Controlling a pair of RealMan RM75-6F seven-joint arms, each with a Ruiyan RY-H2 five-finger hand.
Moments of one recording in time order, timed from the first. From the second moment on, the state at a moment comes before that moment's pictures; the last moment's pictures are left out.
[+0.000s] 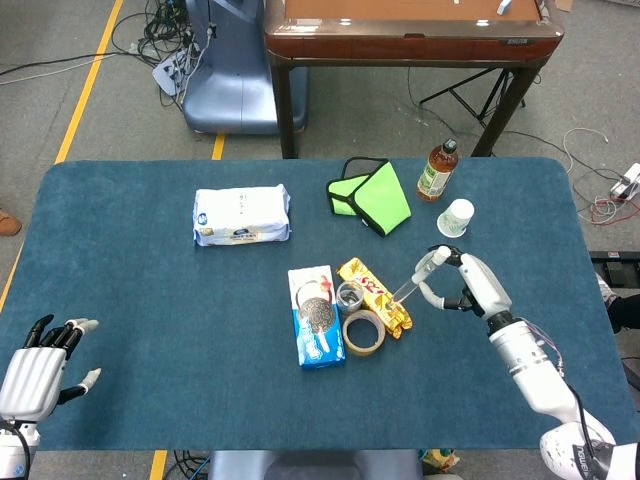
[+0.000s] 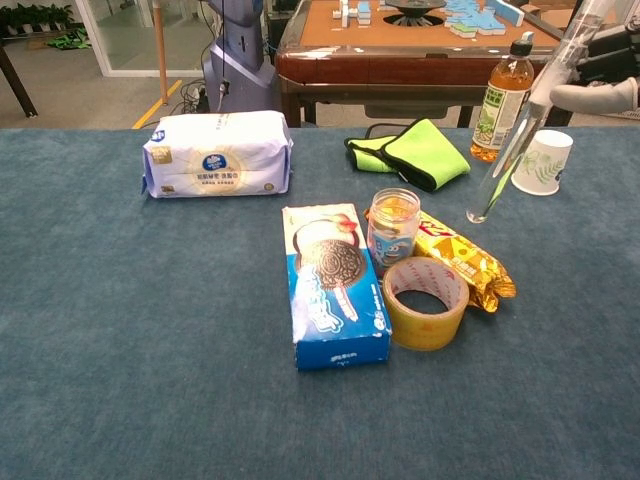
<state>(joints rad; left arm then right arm) -0.08 -1.13 -0.02 -1.71 1.55 1.50 0.20 0.48 -1.12 0.23 -1.83 -1.24 1.00 0.41</state>
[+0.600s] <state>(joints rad) -0.08 -1.13 -0.02 -1.71 1.54 1.51 0.20 0.48 -1.16 0.23 -1.80 -1.24 1.08 0.13</state>
